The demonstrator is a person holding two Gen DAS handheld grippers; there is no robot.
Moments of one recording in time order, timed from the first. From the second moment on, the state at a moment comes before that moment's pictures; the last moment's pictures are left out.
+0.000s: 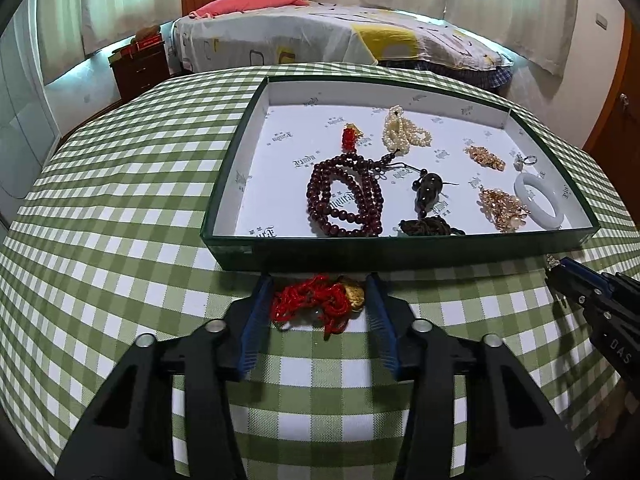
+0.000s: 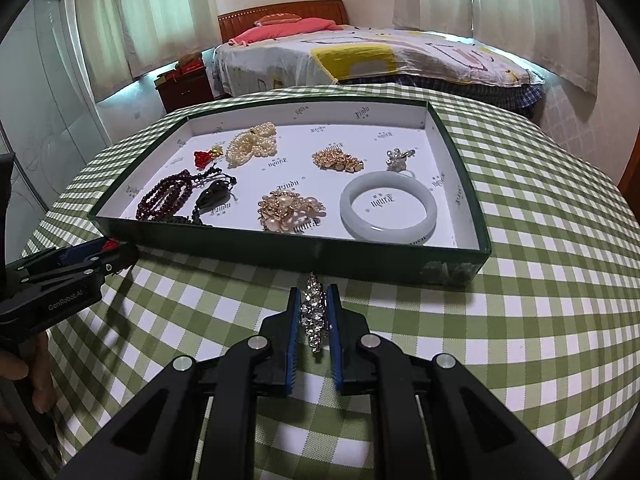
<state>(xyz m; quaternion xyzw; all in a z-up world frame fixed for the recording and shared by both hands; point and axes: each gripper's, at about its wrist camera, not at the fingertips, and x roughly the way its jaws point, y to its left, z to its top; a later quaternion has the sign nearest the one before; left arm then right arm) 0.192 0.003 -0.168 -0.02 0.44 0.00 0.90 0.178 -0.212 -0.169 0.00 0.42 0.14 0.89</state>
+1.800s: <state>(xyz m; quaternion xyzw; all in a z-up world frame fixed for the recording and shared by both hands) 0.179 -0.005 -0.073 -0.03 0.32 -0.05 0.94 0.192 -0.206 -0.097 -0.01 0.34 0.14 0.93</state>
